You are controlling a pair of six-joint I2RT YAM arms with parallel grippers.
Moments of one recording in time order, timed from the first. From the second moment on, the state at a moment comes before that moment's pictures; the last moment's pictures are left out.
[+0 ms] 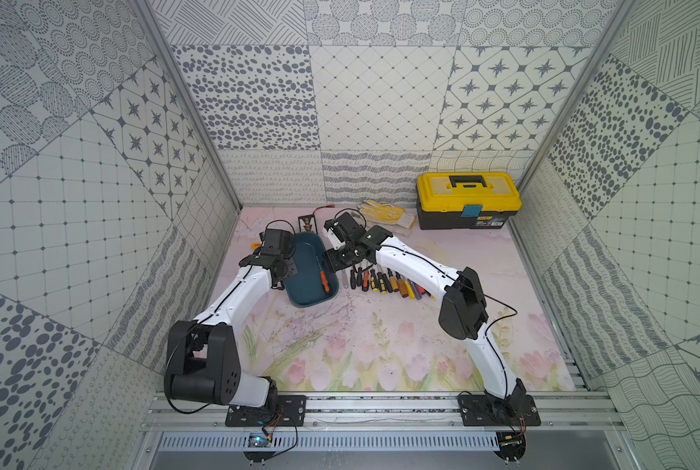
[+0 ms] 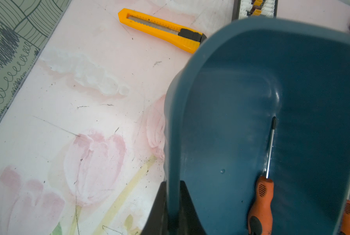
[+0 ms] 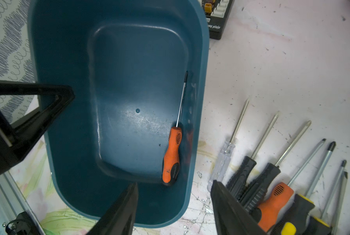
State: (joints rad) left arm -0.06 1.46 1.05 -0.57 -0.24 -0.45; right arm 0.86 2.29 2.20 -0.83 -0.10 0.33
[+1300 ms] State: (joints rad) left arm -0.06 1.48 1.05 -0.57 -0.20 -0.46; right arm 0.92 2.64 2.56 -1.02 -0.07 0.40
